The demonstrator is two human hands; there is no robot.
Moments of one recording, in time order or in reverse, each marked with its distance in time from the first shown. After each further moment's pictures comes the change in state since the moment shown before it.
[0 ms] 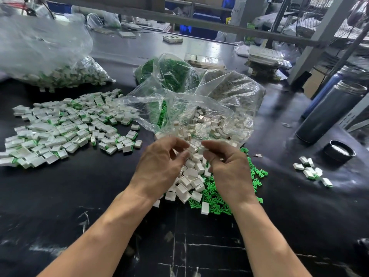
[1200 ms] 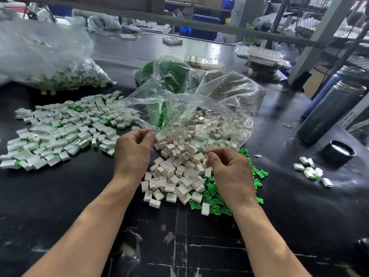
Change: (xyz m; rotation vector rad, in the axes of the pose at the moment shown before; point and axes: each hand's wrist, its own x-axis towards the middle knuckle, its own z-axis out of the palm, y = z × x) left_hand 0.022 -0.027 -0.021 -0.378 0.329 -0.361; right_hand -0.006 0.002 -0.006 -0.135 0.052 0.053
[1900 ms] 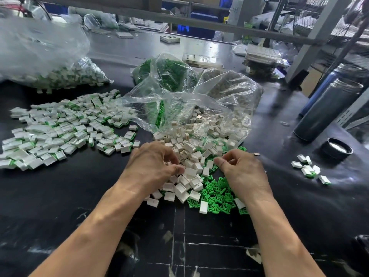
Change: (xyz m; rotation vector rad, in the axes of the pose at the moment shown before) left_hand -0.028 0.021 0.006 0.695 -0.449 0.094; right_hand 0.015 0.003 -0.030 -0.451 -0.036 0.142
